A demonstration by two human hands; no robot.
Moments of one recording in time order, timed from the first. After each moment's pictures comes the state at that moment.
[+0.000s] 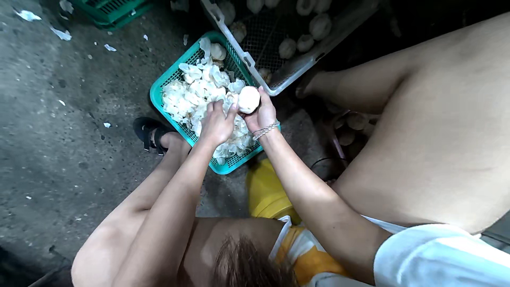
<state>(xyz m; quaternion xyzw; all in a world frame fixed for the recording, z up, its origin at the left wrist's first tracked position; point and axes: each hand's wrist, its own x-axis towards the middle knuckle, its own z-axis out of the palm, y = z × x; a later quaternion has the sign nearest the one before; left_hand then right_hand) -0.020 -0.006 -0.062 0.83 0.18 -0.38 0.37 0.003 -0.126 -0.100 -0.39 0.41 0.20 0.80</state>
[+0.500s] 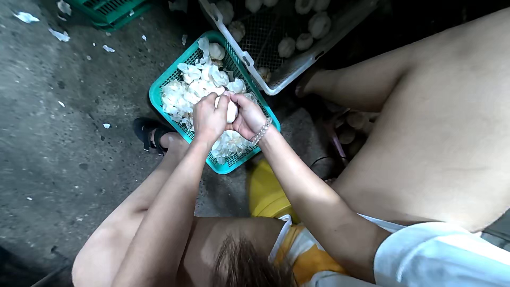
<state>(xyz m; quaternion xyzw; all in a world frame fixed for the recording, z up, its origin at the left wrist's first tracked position) -0.014 0.000 -0.051 0.85 0.23 -0.23 0.41 0.006 -0.113 -0.063 -0.42 0.29 0.44 0.74</state>
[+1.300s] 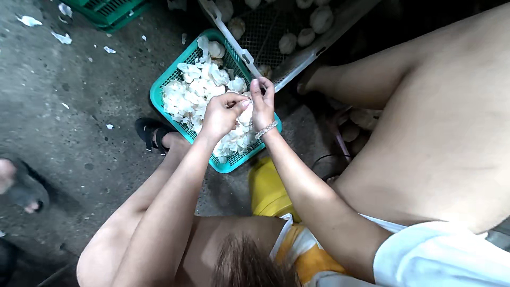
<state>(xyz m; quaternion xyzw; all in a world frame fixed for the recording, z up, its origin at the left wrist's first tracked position) -0.005 -0.014 -0.039 0.75 0.19 -0.31 0.54 -0.005 -0.130 -0.092 -0.65 0.24 0.16 0.70</state>
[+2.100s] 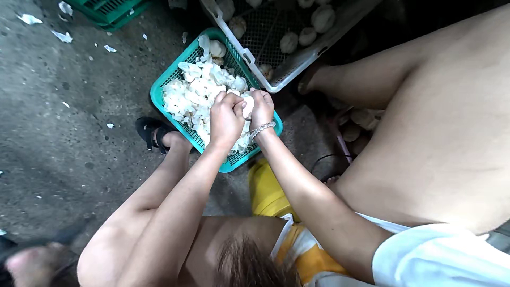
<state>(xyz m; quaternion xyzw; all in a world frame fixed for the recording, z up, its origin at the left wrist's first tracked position) -0.023 -0.036 -0.040 0.89 0.15 -0.16 0.40 -0.003 -0.116 -0.098 -0.60 0.39 0.15 0.68</state>
